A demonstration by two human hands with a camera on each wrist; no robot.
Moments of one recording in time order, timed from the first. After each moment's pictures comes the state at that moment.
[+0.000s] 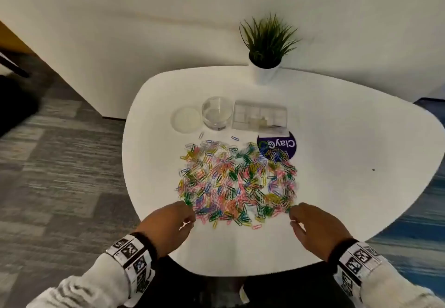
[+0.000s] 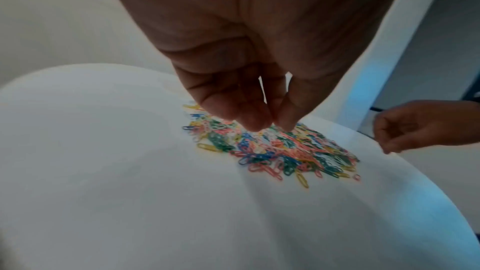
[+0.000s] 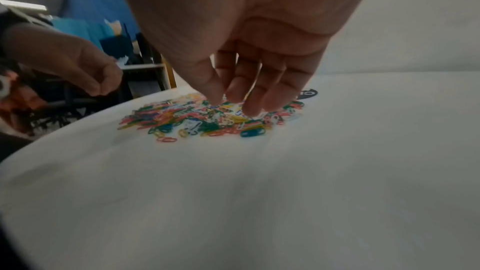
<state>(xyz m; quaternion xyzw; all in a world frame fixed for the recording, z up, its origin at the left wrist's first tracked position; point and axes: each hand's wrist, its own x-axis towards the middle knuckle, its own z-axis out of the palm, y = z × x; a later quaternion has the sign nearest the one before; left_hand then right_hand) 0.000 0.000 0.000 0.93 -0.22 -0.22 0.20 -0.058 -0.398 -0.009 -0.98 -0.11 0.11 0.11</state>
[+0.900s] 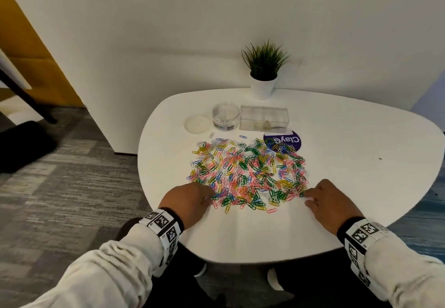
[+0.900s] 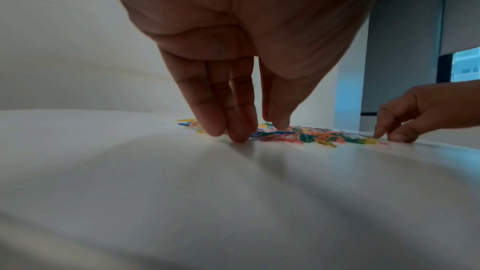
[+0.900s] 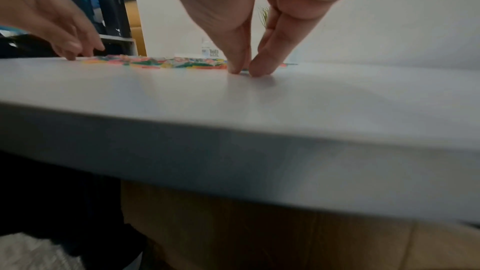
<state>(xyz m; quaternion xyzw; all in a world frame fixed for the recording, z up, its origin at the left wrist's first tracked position) -0.018 -0.015 -0.043 0.97 -0.20 -0.08 0.13 -0.073 -0.390 -0.055 -0.98 0.07 0.06 0.16</state>
